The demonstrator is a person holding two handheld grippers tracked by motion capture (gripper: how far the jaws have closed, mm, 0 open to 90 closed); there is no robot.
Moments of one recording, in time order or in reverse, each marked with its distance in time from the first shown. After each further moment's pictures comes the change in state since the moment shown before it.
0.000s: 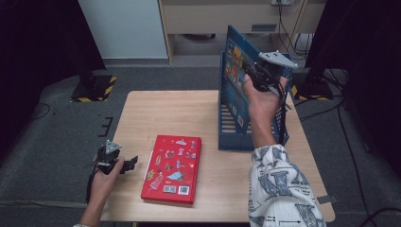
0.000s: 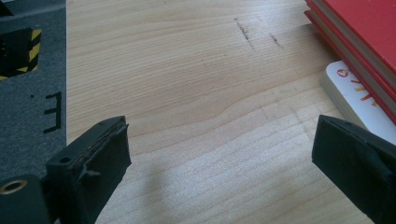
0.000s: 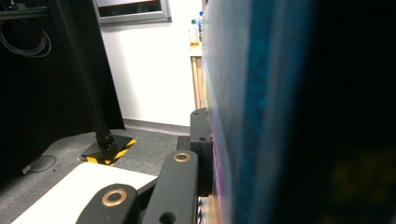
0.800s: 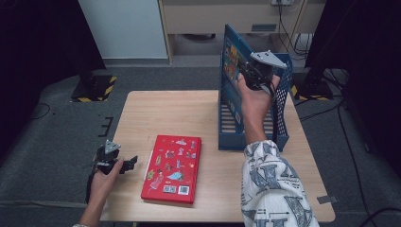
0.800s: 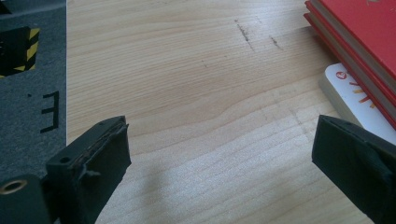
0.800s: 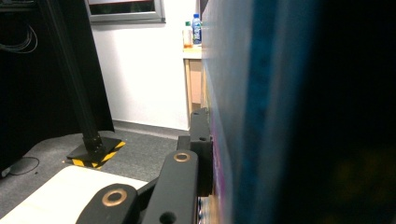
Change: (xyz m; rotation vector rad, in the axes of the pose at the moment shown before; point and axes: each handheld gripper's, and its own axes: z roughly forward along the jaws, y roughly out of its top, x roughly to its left) left arm 0.001 0.000 0.000 -0.005 -0.007 -0.011; right arm 0.008 -0.007 0.019 -0.014 -0.036 -0.035
